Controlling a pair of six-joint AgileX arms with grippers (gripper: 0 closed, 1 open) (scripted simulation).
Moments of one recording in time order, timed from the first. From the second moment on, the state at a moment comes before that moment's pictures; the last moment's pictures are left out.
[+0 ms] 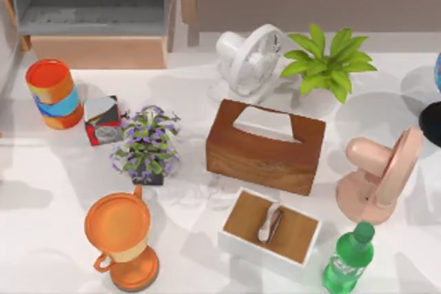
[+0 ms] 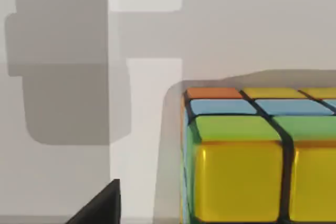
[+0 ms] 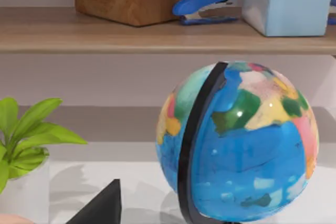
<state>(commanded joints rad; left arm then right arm) 0.34 2.52 2.29 -1.16 0.08 0.35 0.00 0.00 0.00 0.00 0.00 0.00</state>
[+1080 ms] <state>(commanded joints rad) 0.34 2.52 2.29 -1.16 0.08 0.35 0.00 0.00 0.00 0.00 0.00 0.00</state>
